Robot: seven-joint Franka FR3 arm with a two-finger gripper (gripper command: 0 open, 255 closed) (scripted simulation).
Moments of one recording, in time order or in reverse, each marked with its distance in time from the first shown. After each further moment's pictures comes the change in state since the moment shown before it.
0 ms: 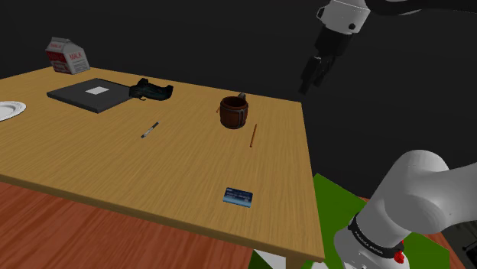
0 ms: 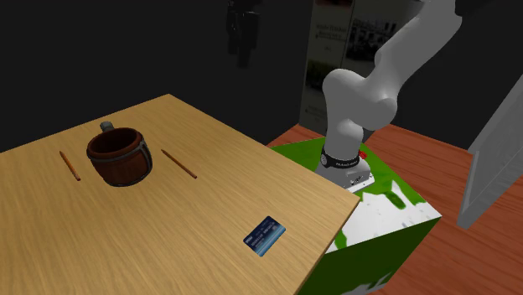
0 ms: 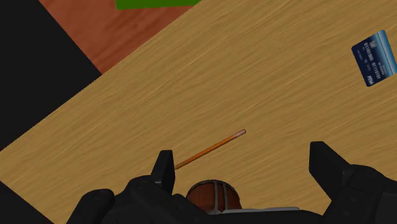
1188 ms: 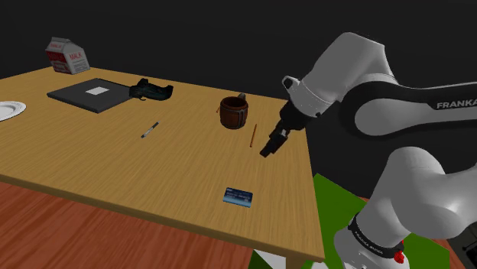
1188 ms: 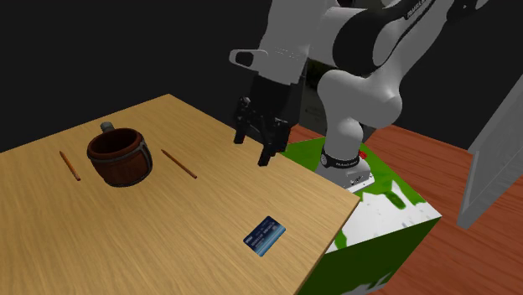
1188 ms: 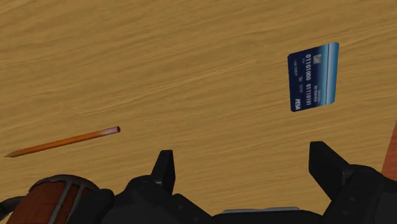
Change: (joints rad) arm 0.249 -0.097 0.132 -0.534 0.188 0.680 -0.047
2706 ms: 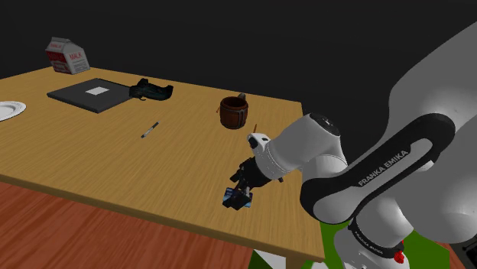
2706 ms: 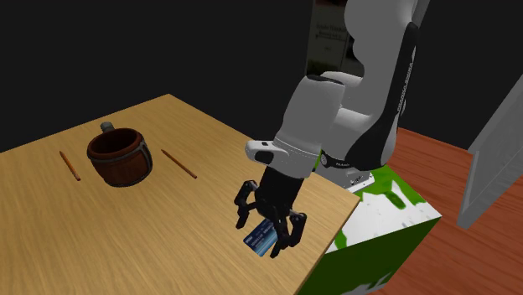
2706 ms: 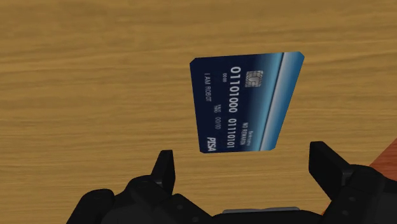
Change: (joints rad) arm 0.266 0.602 0.082 -0.088 0.130 0.874 -0.044
